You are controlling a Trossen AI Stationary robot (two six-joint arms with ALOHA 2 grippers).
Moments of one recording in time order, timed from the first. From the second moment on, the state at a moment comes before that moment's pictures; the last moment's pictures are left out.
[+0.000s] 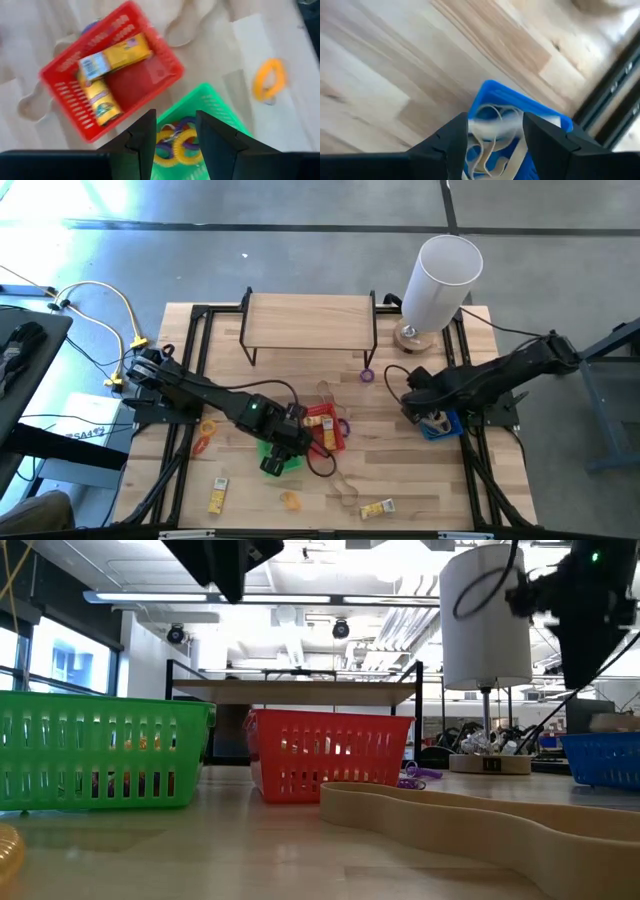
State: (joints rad) left arm -0.39 1.70 1.53 -0.96 -0.07 -0.01; right arm 0.27 1.22 0.91 -1.31 0.29 1.15
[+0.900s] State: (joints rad) left arm -0.40 1.70 1.53 -0.94 -0.03 -0.01; right arm 0.40 1.23 0.98 -0.81 0.46 0.41
